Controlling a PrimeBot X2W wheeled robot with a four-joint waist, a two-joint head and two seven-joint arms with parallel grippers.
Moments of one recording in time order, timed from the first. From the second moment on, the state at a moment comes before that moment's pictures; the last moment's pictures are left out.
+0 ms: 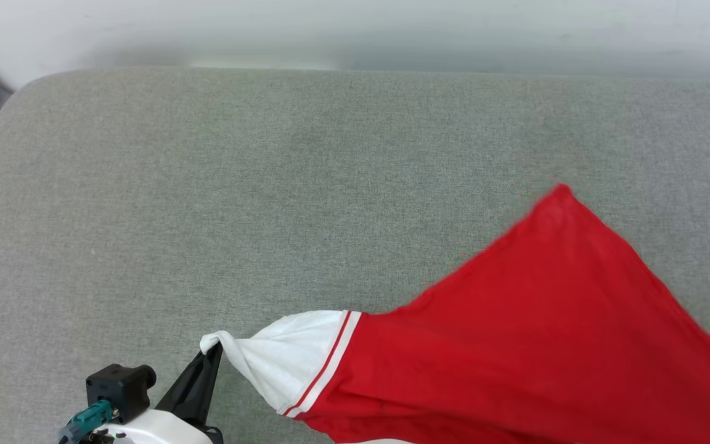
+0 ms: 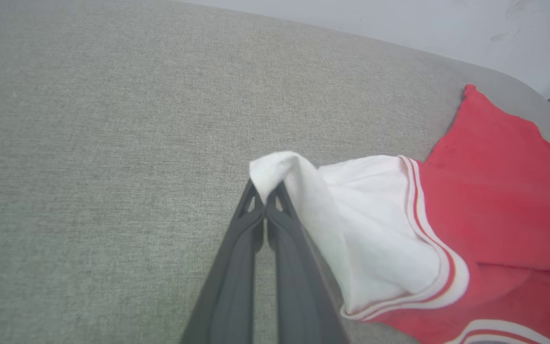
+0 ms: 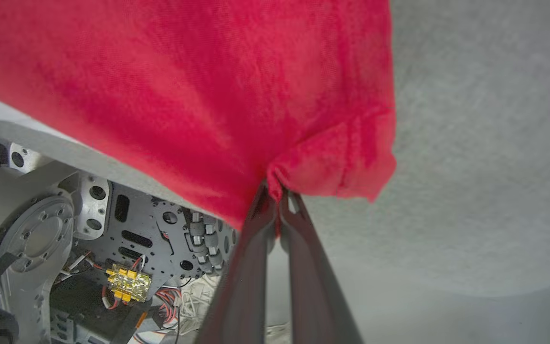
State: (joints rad) left arm -0.07 0.65 -0.66 -0.06 -0.90 0.27 -0.26; right arm 0.05 -1.08 0.33 0.01 0.94 0.13 0.78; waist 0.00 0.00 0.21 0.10
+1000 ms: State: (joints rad) left arm -0.20 0.58 -0.70 -0.04 -0.83 0.23 -0.25; right arm -0.43 -1.03 0.17 -0.18 0.82 0.13 0.98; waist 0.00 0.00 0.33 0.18
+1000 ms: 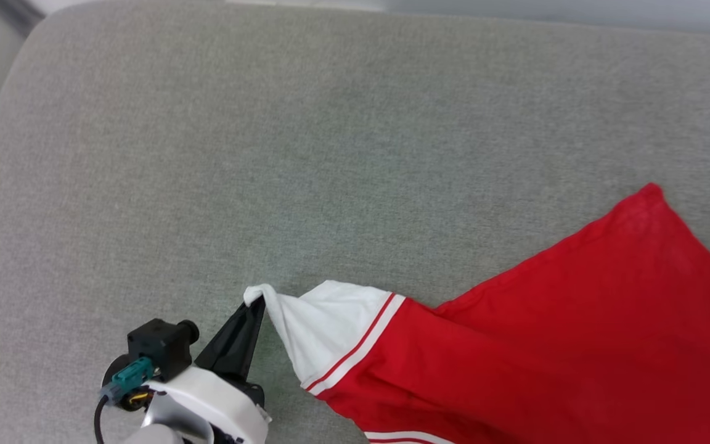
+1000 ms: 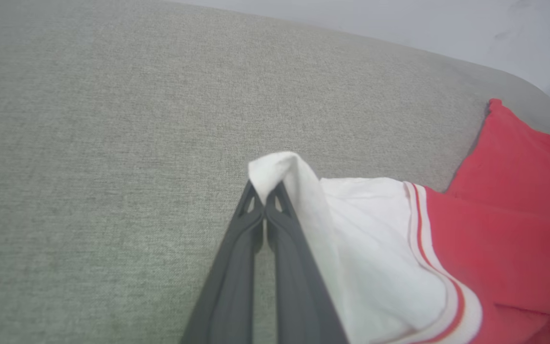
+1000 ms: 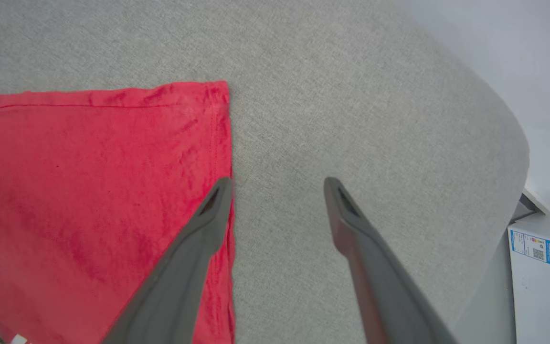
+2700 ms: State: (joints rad) left arm -1.18 0.53 -0.54 0.02 -0.66 0.08 -0.03; right arm -1.11 -0.66 0.29 0.12 0.49 0.13 0.44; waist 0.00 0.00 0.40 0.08
